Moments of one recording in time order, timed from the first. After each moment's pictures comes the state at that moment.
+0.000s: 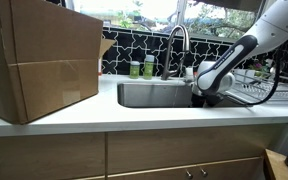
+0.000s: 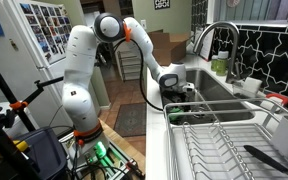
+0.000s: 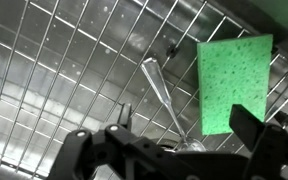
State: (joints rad) arm -0.24 0.42 -0.14 -2.22 0.13 2.70 -0.25
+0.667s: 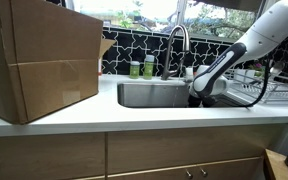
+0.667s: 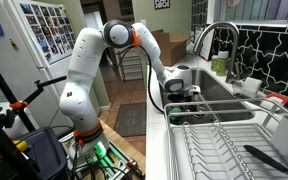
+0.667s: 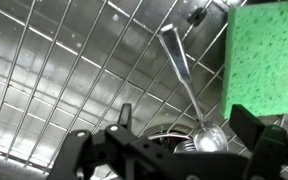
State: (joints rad) arm -0.39 0.53 -0.03 -2.11 0.16 2.76 -0.35
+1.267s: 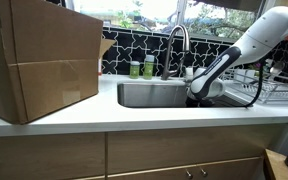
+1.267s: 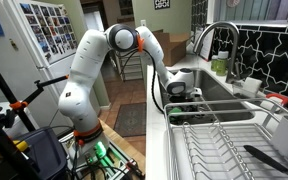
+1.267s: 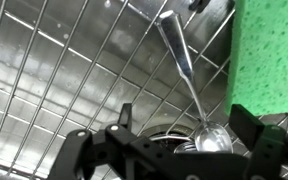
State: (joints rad) arm -0.44 0.59 0.02 -2.05 0.17 2.76 -0.36
